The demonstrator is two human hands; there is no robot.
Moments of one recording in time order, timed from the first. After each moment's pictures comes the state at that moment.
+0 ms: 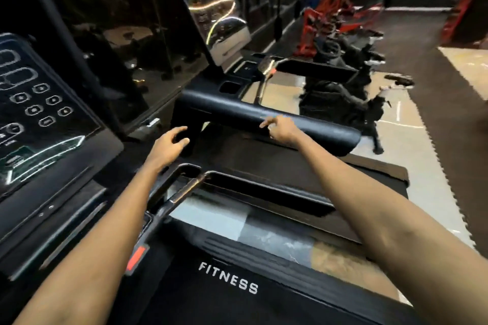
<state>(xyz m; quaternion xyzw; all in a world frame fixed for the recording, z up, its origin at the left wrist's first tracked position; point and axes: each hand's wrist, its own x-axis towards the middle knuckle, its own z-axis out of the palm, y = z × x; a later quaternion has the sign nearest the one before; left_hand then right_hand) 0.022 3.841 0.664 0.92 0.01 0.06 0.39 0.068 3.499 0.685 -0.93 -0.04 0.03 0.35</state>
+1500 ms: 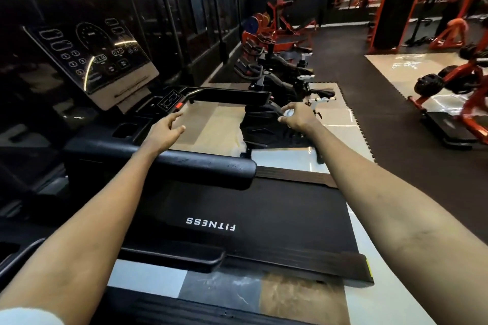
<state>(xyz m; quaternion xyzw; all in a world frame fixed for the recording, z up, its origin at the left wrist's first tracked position) 0.178 3.394 0.734 0.92 -0.08 0.05 0.38 0.132 2.998 0.730 -0.92 0.10 -0.13 0.35</state>
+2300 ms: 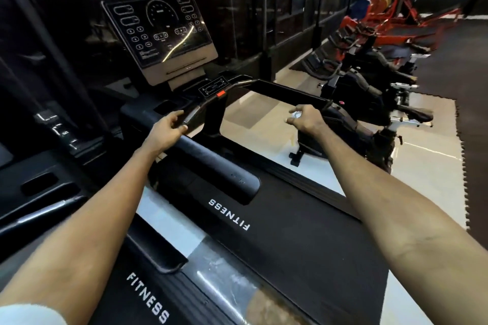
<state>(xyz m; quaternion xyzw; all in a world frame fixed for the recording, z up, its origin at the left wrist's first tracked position) 0.204 3.295 0.726 0.93 0.12 0.13 0.34 0.329 2.921 0.720 -0.92 -0.08 -0.02 0.39</state>
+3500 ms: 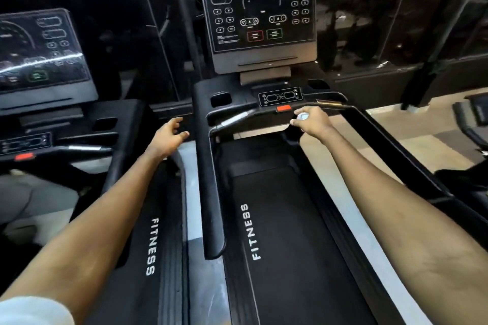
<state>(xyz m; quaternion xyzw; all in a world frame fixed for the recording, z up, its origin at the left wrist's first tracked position) 0.373 3.268 0.664 0.79 0.45 0.23 0.34 0.716 3.038 0.686 -0.84 -0.36 0.12 0.39</state>
